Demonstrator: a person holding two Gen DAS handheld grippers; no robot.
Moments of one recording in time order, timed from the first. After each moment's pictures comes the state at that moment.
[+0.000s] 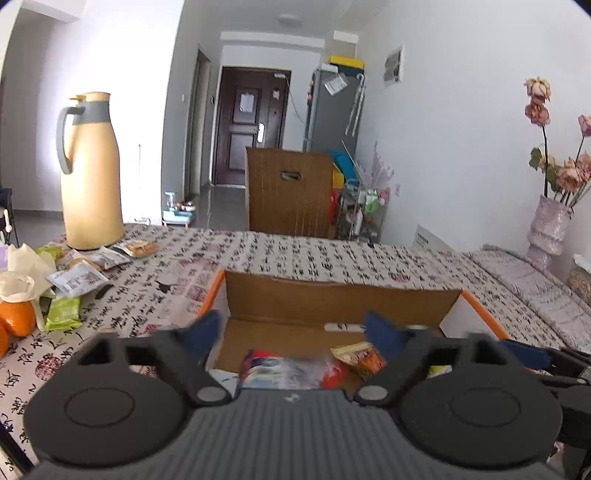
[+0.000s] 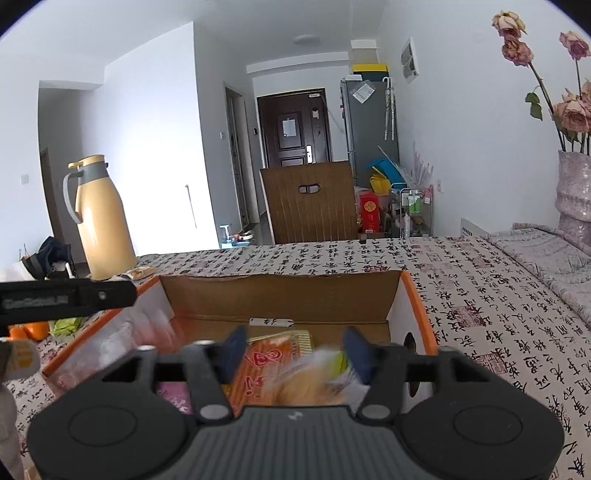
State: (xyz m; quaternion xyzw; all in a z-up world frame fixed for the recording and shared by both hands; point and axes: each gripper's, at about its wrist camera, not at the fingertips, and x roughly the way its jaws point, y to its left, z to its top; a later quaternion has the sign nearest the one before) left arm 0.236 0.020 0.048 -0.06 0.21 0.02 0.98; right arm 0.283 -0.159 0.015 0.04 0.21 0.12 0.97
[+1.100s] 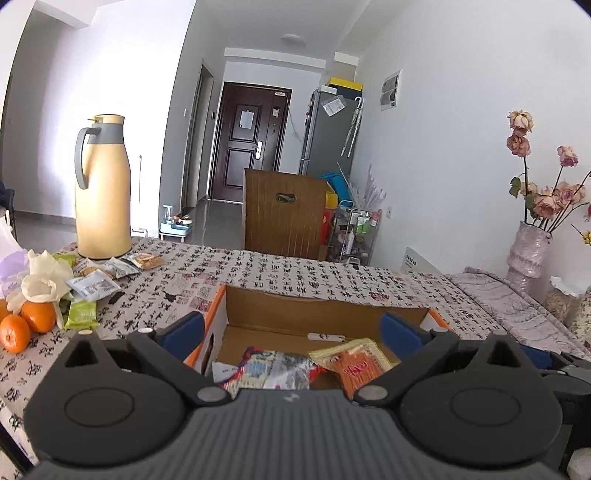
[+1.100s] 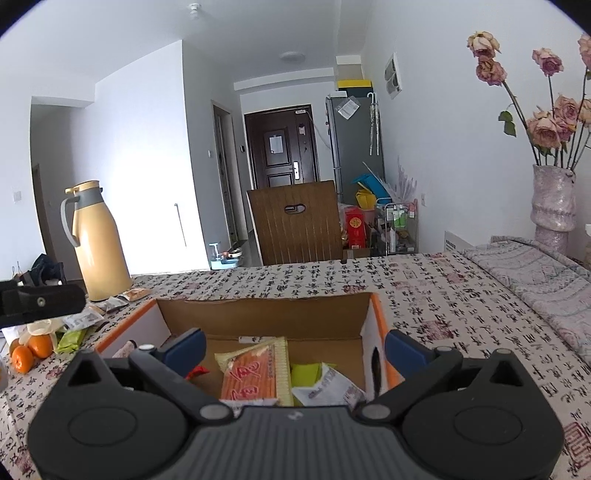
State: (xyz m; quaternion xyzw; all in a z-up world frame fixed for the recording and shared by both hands) left arm 0.178 0.017 0.080 -0.08 0.18 0.01 0.98; right arm 0.249 -0.181 0.041 0.05 0.19 0.10 0.98
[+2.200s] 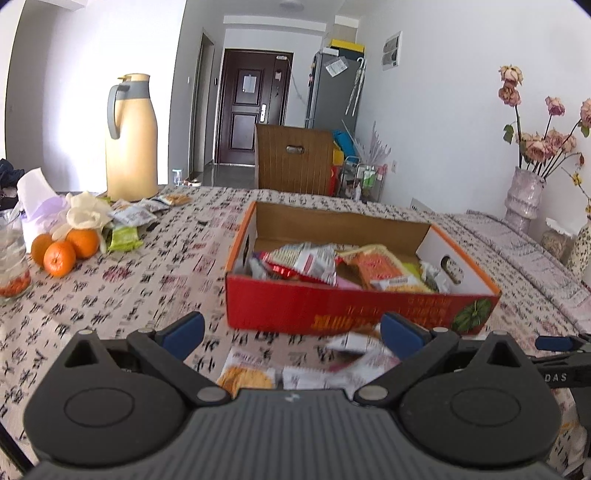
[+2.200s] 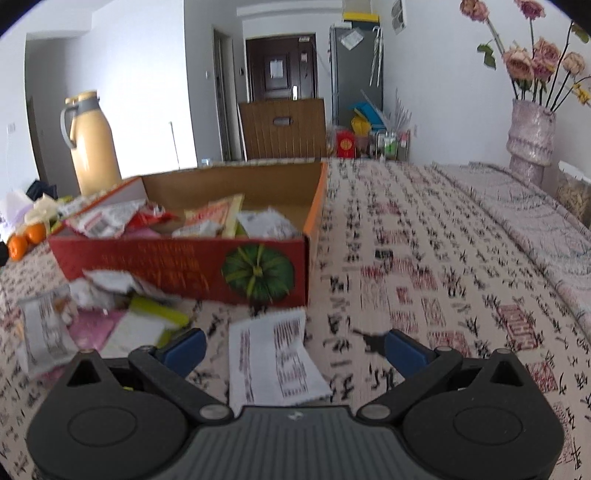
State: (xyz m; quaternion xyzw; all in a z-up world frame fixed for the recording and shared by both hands) left arm 0.083 0.032 0.032 -0.06 0.25 0.01 0.97; right arm 0.175 -0.236 -0.020 0.00 0.32 0.10 0.94
